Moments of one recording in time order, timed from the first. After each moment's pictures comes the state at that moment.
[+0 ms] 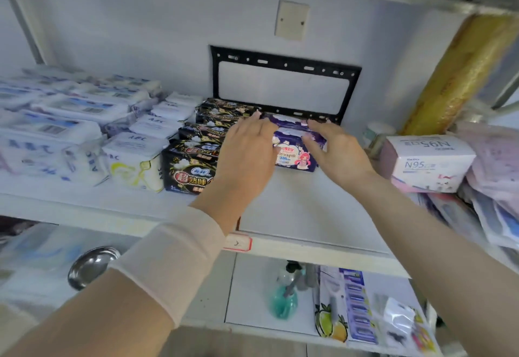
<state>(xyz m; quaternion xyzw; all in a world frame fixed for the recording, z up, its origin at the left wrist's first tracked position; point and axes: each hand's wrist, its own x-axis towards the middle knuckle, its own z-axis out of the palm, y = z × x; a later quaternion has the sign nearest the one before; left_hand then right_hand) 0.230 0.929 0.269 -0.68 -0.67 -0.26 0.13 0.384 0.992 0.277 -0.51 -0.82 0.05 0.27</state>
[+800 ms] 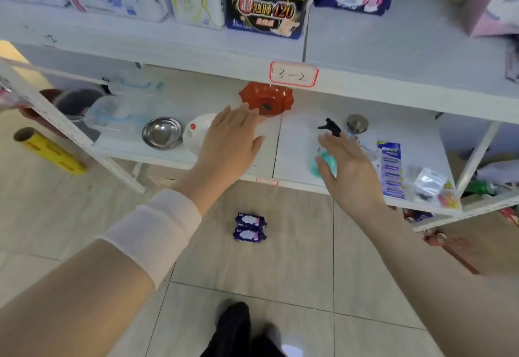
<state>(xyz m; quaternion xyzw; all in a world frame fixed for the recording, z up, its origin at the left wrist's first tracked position) 0.171 0.720 0.108 -0.70 -0.70 -0.14 0.01 0.384 0.752 0.078 -0.50 -0.82 0.11 0.23</state>
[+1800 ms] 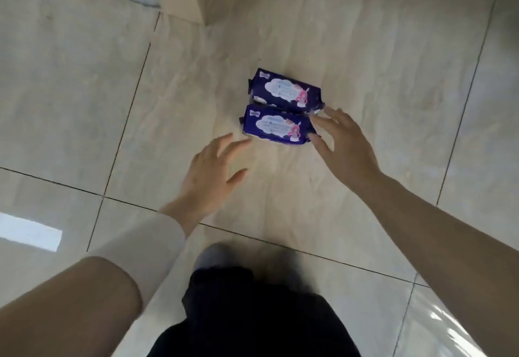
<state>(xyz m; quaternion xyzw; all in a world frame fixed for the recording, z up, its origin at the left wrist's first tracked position) 0.129 0.630 -0.636 -0.56 -0.75 -0.11 -0.32 0.329 0.768 -0.619 -0.51 -0.80 0.31 -0.04</state>
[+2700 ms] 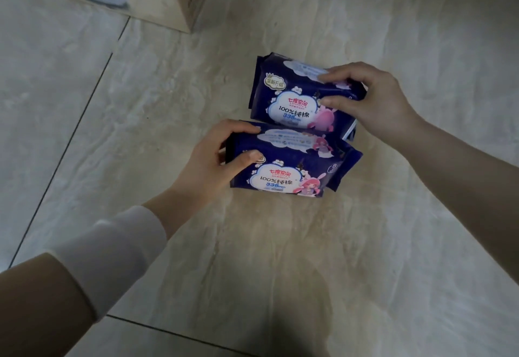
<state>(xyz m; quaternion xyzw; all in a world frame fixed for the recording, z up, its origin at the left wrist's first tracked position) 0.100 0.713 -0.772 -0.42 -0.61 -0.49 -0.46 0.288 0.892 -0.735 -0.42 -0.78 0.44 0.17</state>
